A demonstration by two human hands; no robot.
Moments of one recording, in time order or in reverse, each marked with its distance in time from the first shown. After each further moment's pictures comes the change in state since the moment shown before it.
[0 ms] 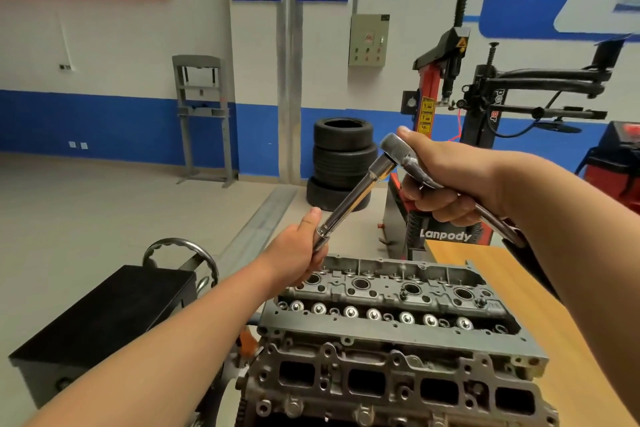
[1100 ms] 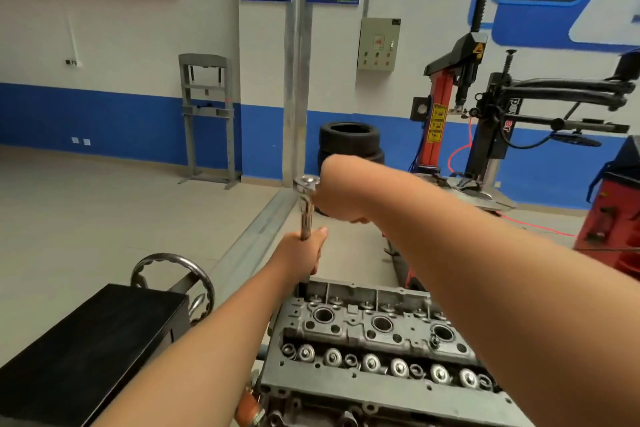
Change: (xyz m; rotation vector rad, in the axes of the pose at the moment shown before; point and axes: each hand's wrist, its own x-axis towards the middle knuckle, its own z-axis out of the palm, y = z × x) left_hand 0.101 -0.045 -0.022 -0.070 0.253 -0.060; right_hand 0.110 -0.080 0.084 -1.029 0.318 -0.165
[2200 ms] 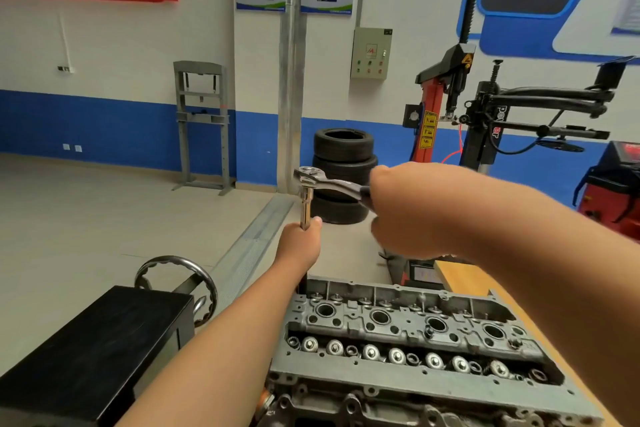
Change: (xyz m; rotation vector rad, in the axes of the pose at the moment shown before) left_hand 0.008 0.008 0.003 0.026 0.205 -0.029; right_hand -0.108 0.009 -0.028 -0.273 0.073 -0.005
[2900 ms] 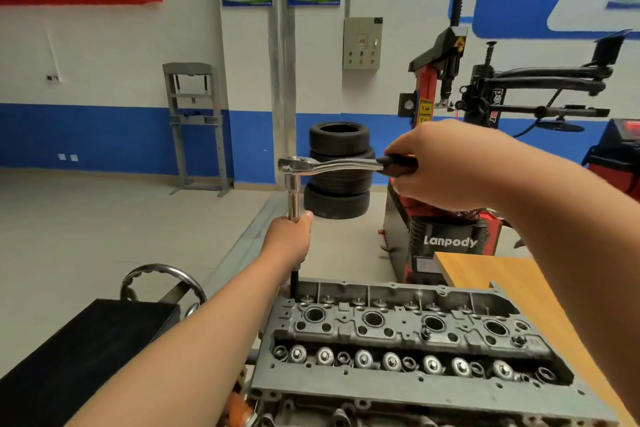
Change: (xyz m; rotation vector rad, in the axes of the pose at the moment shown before) left_hand 0.008 0.007 0.007 -0.011 -0.049 -0.032; right_hand 0.035 0.080 0.036 0.229 0.251 0.039
